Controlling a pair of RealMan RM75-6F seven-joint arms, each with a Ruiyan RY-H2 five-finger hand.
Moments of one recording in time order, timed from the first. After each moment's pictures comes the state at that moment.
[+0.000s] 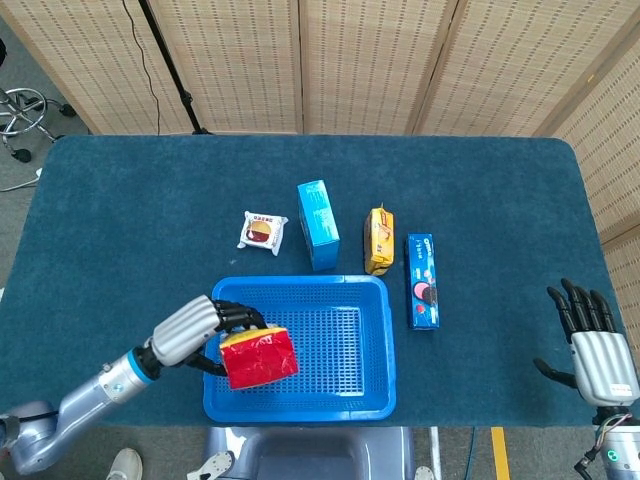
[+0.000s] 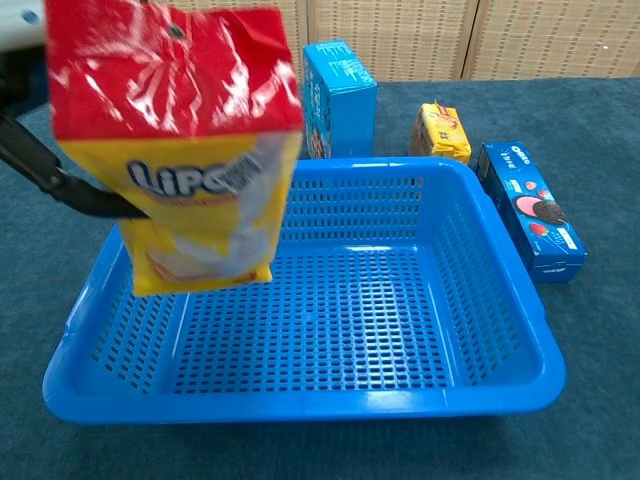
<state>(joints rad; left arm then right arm) -0.65 -1.27 0.02 -1.68 1.89 1.22 -0.53 0.07 -1.13 0.06 -1.59 -1.54 1.52 -0.02</state>
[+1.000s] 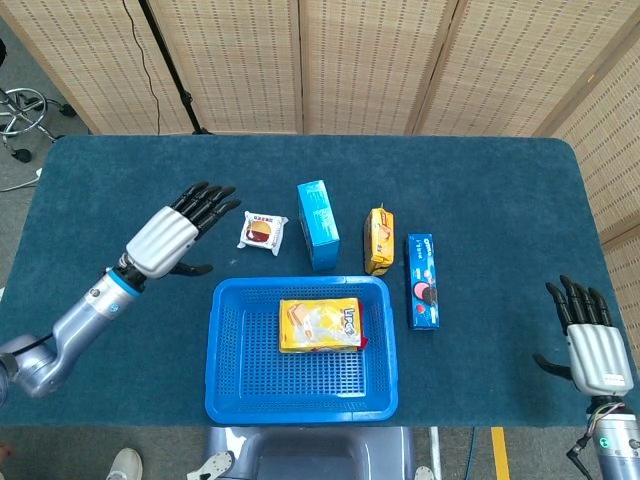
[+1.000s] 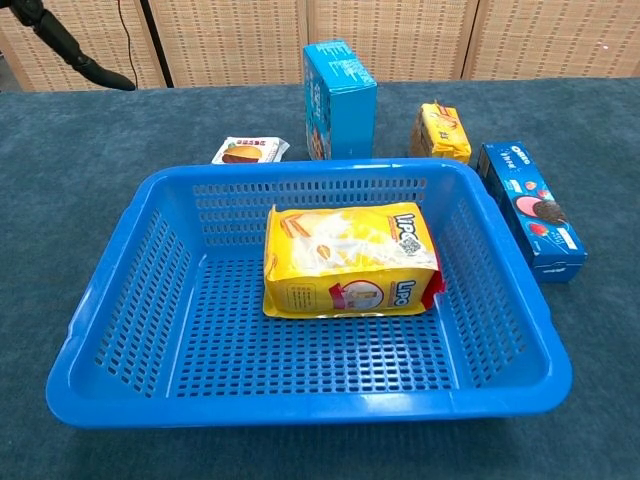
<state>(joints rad) -0.78 -1.25 -0.13 -1.33 1.67 1.14 -0.26 0.10 -1.16 0.09 -1.59 -1.45 1.45 -0.09</state>
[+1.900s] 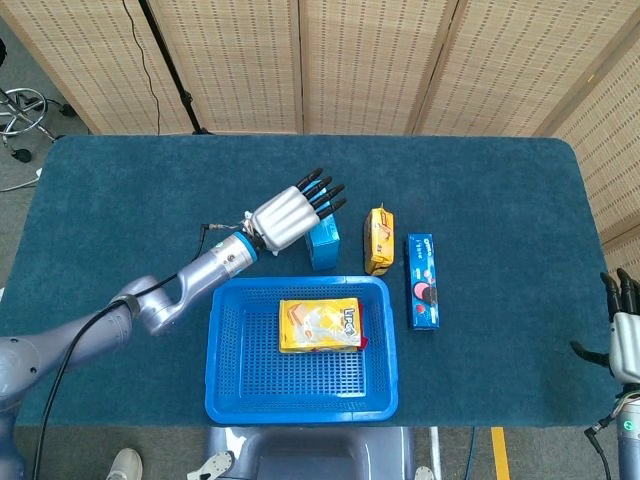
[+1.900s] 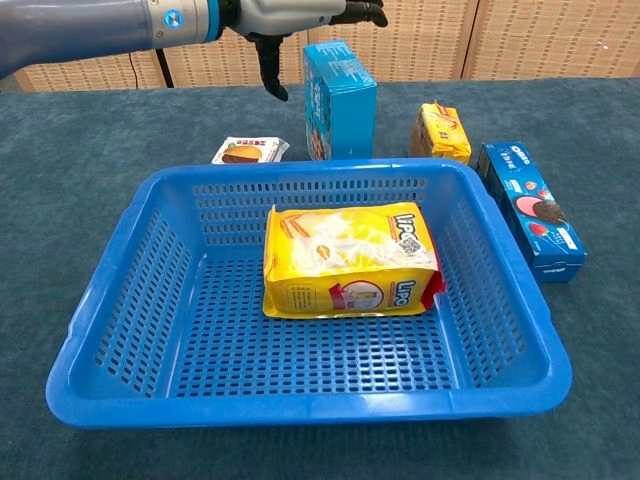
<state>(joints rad) -1.19 -1.57 -0.23 -1.05 1.54 0.71 0.31 0.10 -1.16 0.18 -1.54 -1.22 1.40 -0.09</state>
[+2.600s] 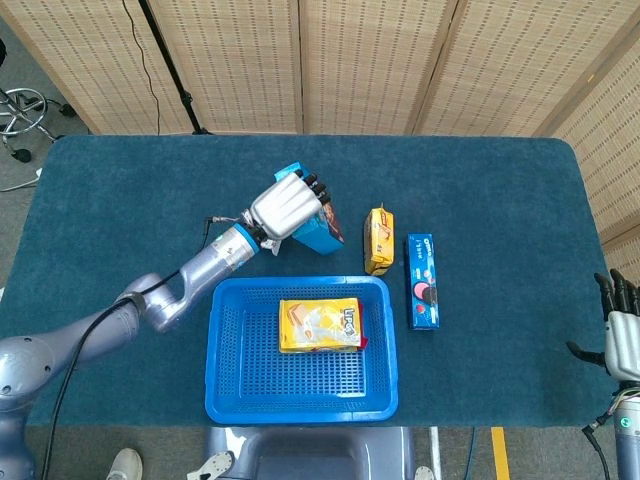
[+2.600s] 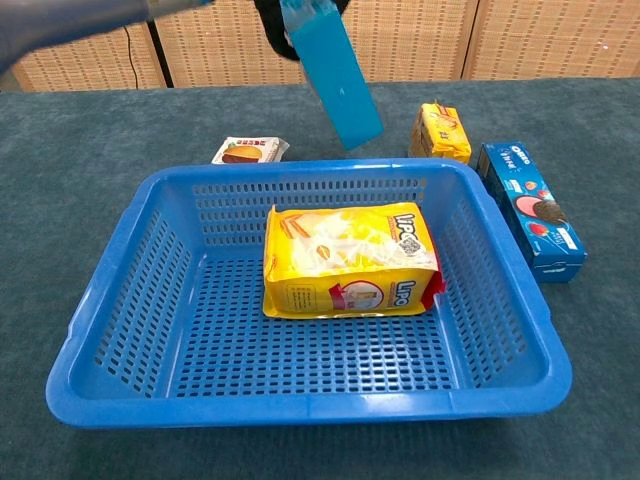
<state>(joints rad) -1.20 -1.55 -0.23 -1.03 1.52 0.87 0.21 0.11 -1.16 0.17 -1.54 -1.22 1.36 -0.10</state>
